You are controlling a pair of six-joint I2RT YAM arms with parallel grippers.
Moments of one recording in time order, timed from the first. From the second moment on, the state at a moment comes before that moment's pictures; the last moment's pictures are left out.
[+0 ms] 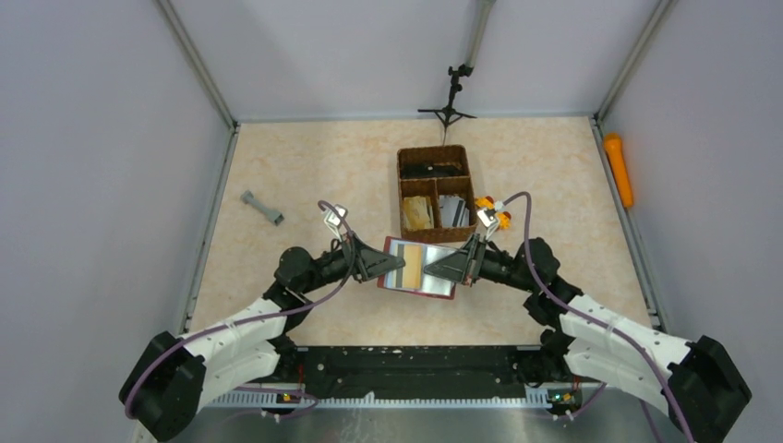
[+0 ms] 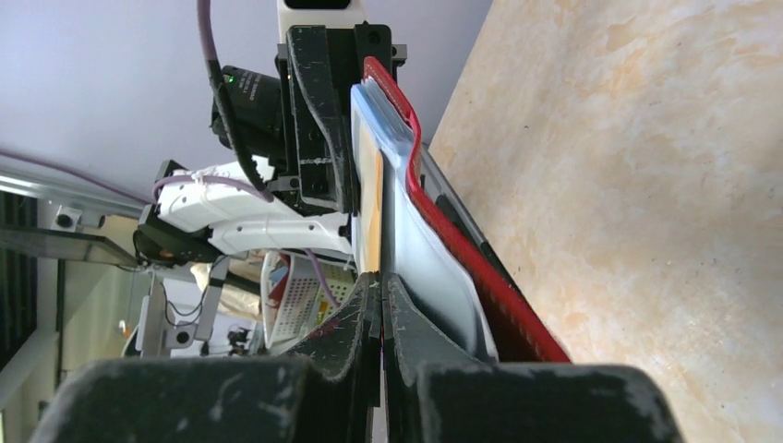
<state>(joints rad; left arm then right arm) -0.63 0.94 0.24 0.84 0.57 -1.29 0.73 0.85 0.32 0.54 -0.50 1.14</state>
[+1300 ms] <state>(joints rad) -0.61 1.11 0.23 1.04 0.63 -1.38 0.71 1.00 0.32 0.71 -0.60 1.23</state>
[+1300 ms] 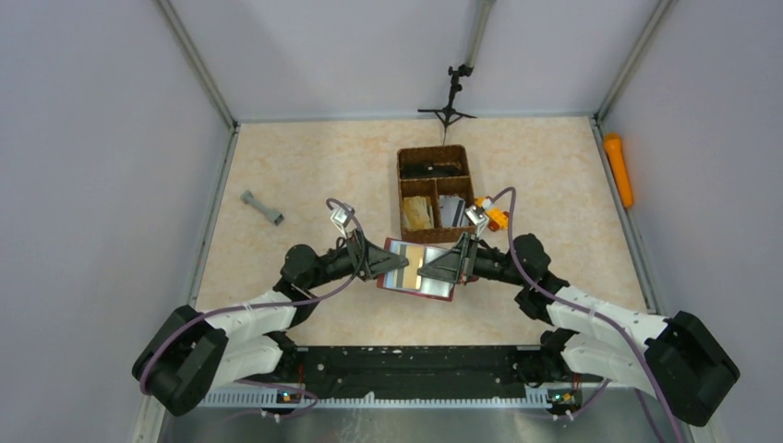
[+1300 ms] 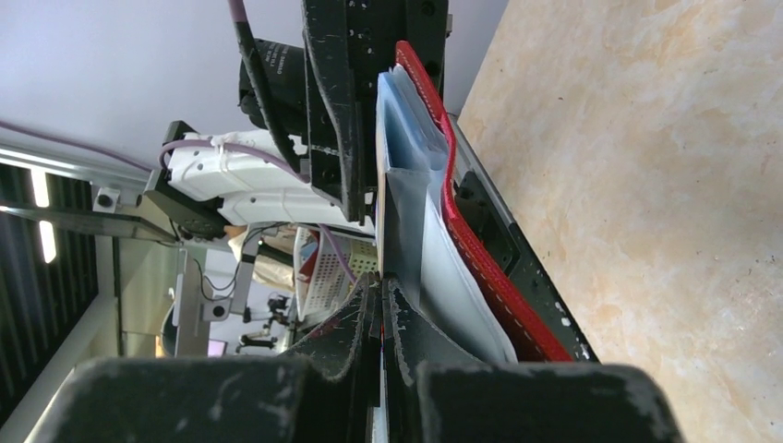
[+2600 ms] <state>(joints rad) -0.61 1.04 0.22 1.02 0.60 -1.37 0.66 0.86 0.31 0.54 -0.60 1.18</state>
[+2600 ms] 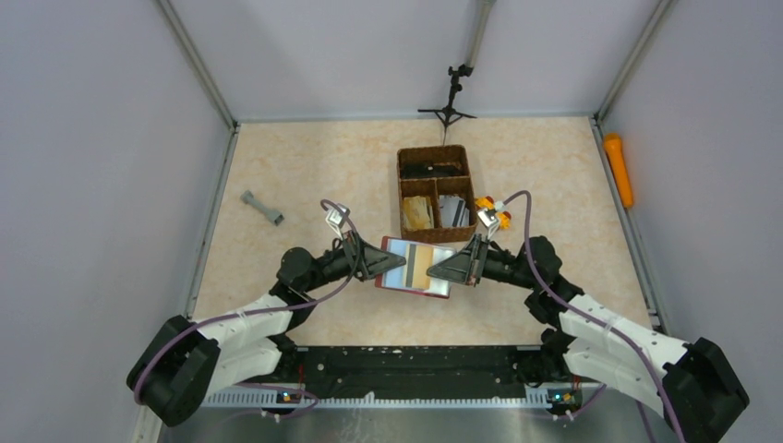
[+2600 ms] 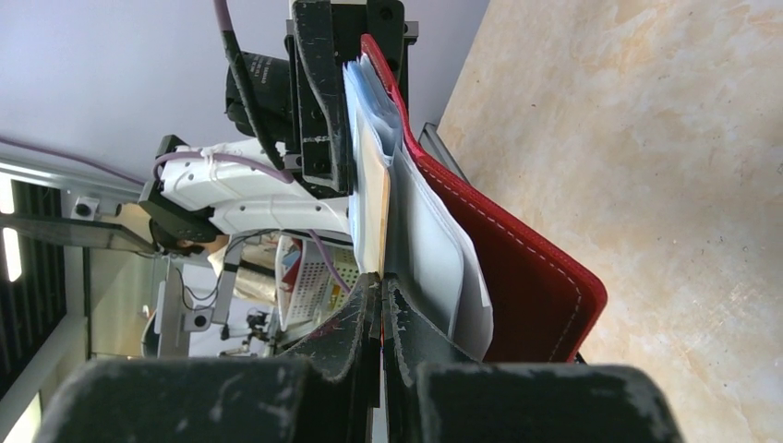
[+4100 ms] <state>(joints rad) -0.60 1.02 0.23 0.84 0.61 -1.29 0.64 0.84 0.36 0.30 -0.57 1.05</state>
